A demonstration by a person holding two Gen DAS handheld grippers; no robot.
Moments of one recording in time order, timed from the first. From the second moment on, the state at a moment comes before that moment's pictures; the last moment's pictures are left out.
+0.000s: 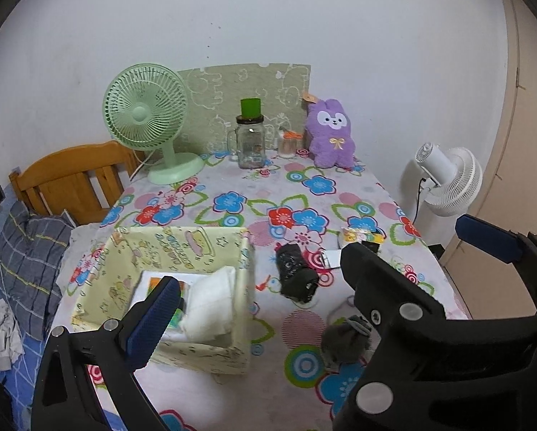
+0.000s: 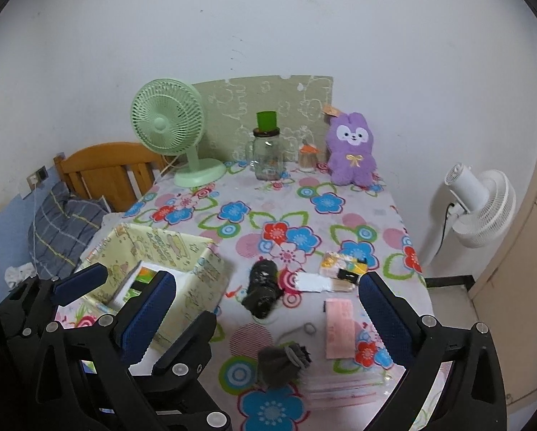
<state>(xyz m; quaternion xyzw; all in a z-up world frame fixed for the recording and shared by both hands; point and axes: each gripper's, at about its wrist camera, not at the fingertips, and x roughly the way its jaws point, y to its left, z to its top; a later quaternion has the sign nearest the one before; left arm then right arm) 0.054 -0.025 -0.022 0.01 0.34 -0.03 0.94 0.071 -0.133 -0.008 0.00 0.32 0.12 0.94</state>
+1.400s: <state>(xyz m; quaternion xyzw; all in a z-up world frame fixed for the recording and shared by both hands) 0.069 -0.098 -0.135 0.03 0.42 -0.08 0.90 0.067 -0.210 -0.121 0.02 0.36 0.05 0.93</state>
